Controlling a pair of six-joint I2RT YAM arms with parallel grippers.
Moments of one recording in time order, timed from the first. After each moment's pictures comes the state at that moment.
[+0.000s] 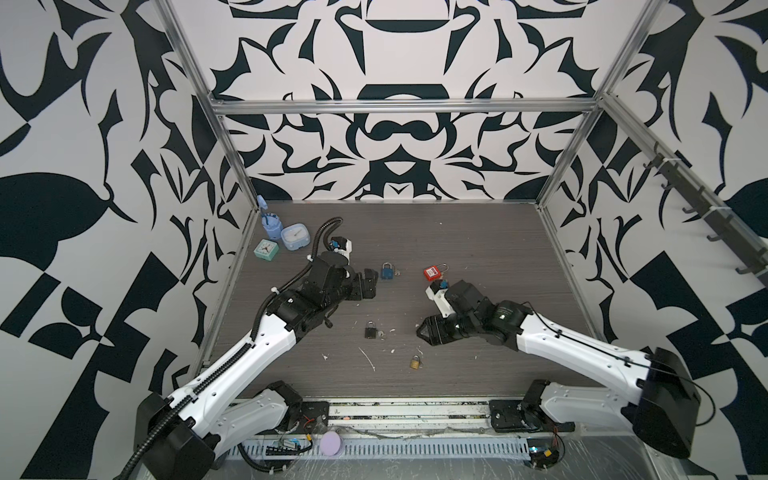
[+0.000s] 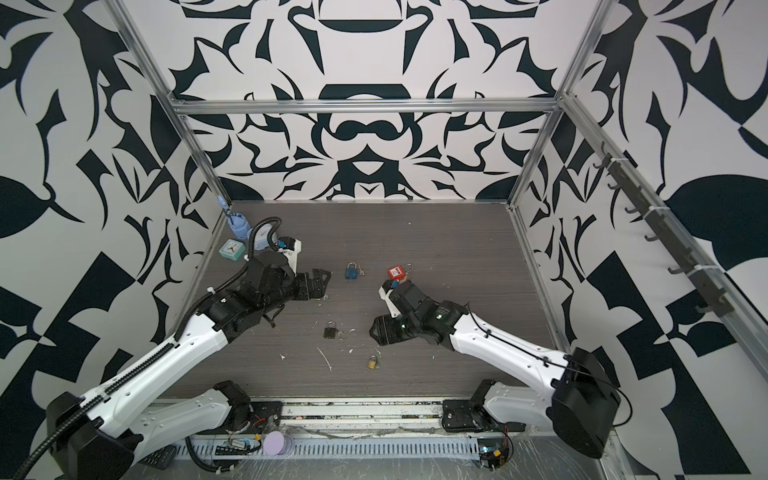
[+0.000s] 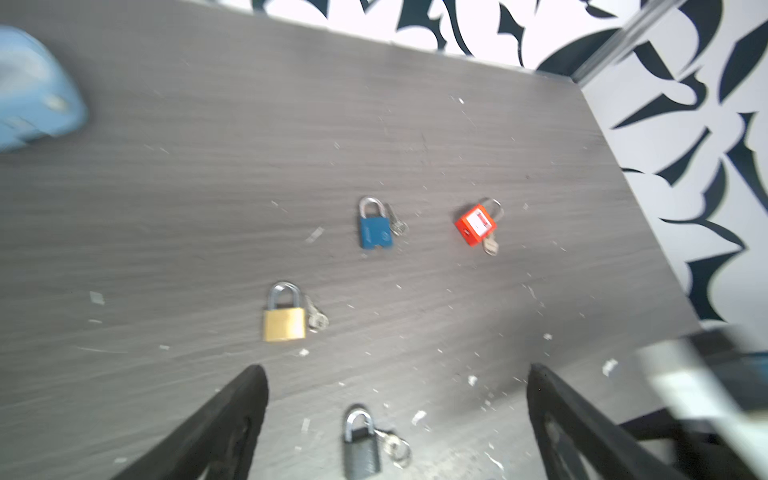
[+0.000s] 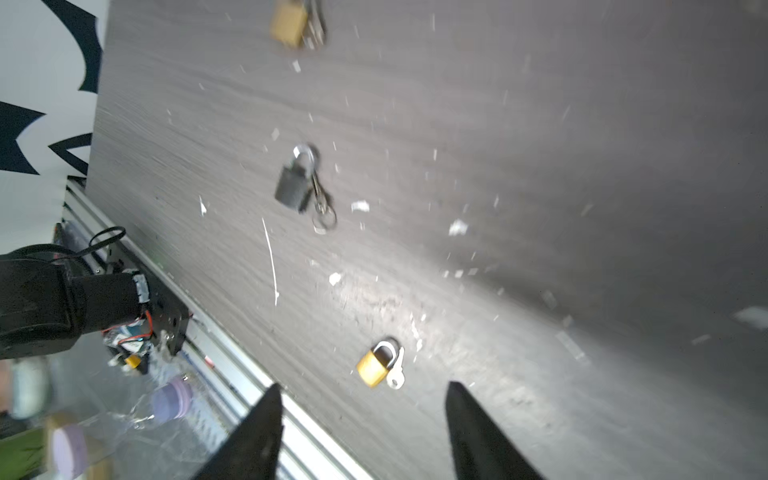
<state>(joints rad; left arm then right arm) -0.61 1.02 0.90 -0.47 -0.13 -0.47 0.83 1.13 0.85 -0.53 -0.09 0.53</state>
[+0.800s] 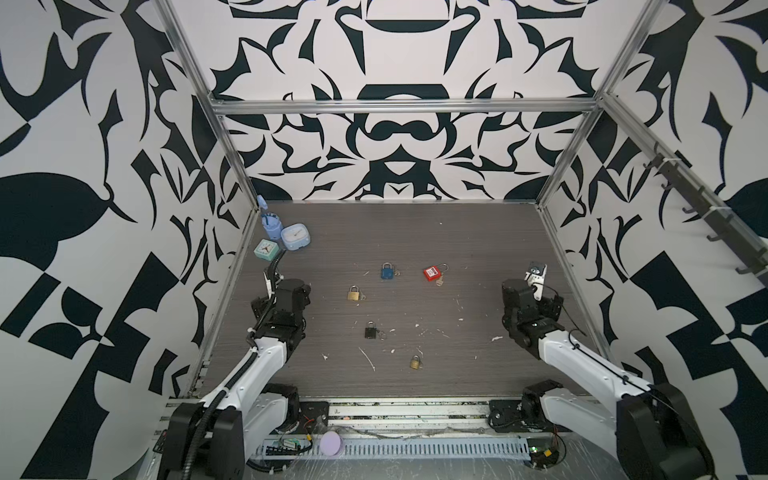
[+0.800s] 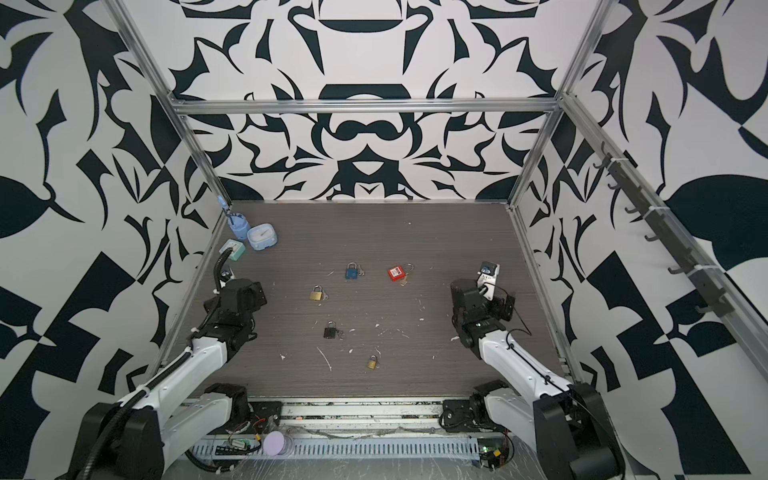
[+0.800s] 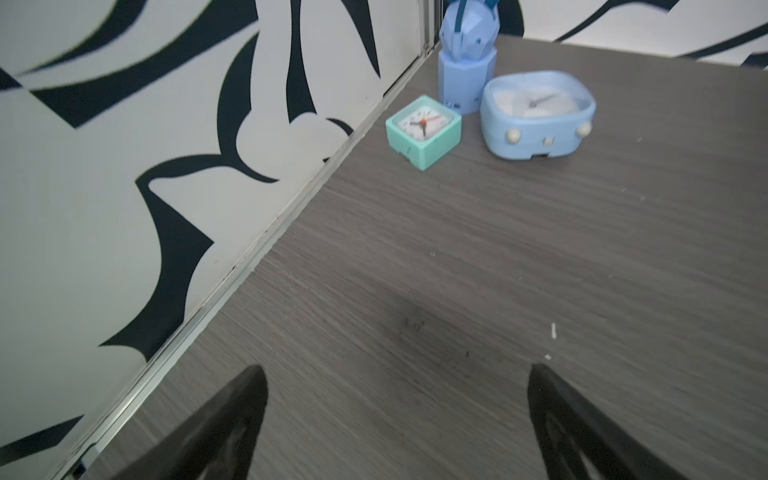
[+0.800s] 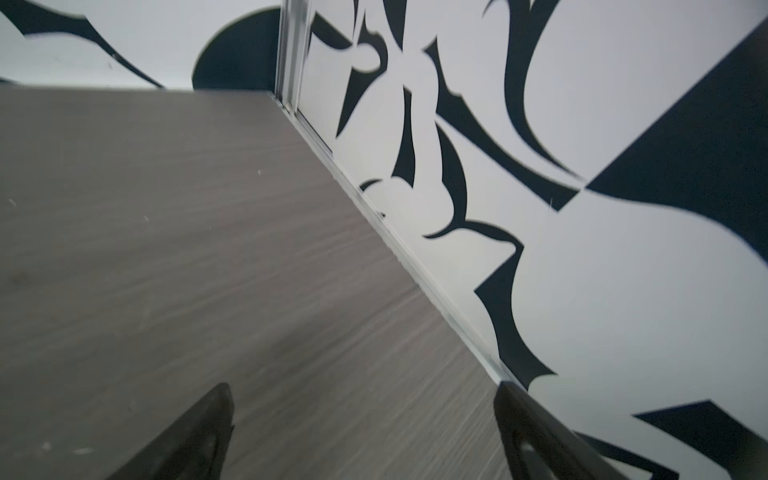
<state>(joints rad) -0.17 1.07 0.36 0.07 -0.63 -0.27 0.27 1.06 0.29 0.15 0.94 0.24</state>
